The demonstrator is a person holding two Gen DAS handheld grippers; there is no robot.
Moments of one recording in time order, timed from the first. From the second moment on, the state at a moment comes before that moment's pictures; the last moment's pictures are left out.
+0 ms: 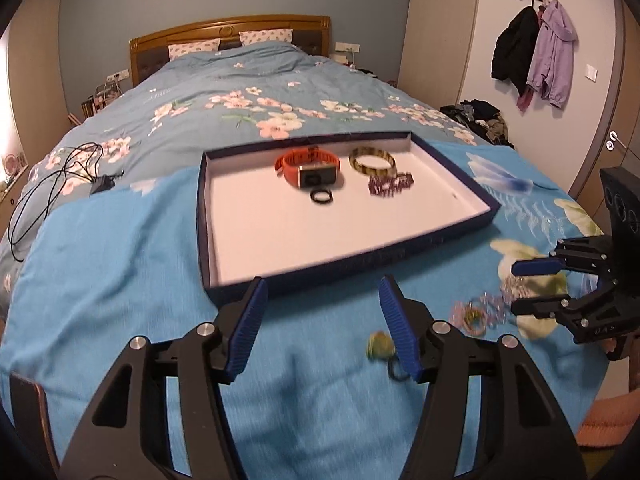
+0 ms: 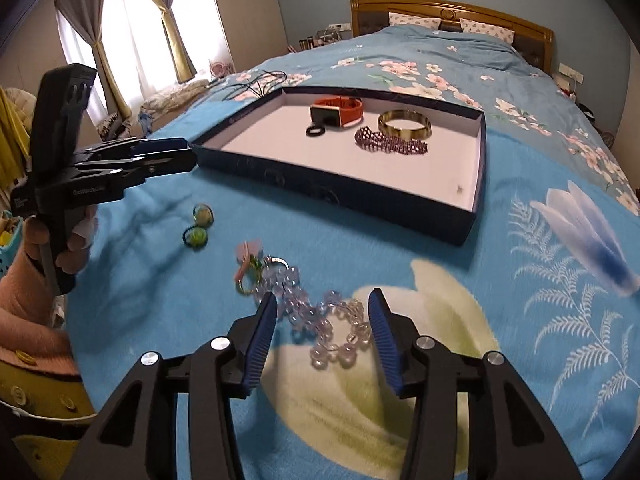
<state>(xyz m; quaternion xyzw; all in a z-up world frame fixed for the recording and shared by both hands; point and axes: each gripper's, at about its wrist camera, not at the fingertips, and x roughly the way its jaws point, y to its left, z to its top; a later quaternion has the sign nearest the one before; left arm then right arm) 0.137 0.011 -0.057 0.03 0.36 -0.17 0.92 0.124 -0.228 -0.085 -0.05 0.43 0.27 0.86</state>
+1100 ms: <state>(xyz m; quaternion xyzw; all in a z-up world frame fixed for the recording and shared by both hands) 0.138 -0.088 -0.092 0.14 0.41 -0.30 0.85 0.117 -0.243 -0.080 -0.01 0.41 0.26 0.87</state>
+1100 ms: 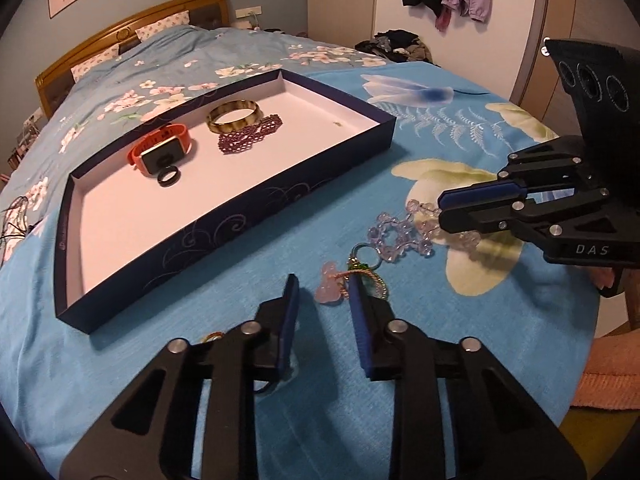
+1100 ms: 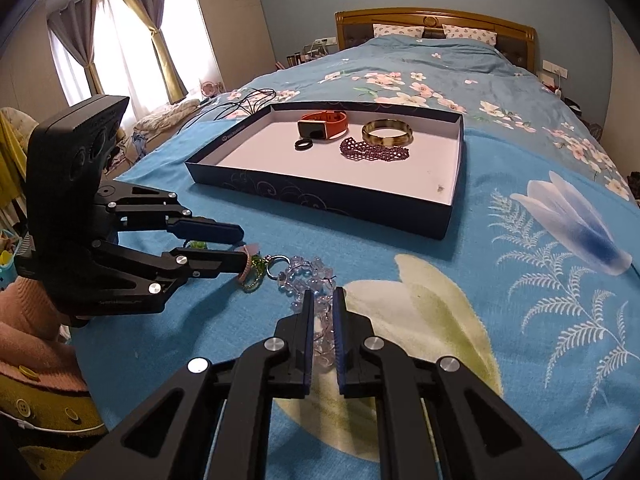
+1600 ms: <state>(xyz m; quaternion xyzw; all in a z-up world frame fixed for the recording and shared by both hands) 0.135 -0.067 -0.081 0.08 0.41 -0.31 0.86 0.125 -0.240 -0.088 -0.02 0.43 0.25 0.87</state>
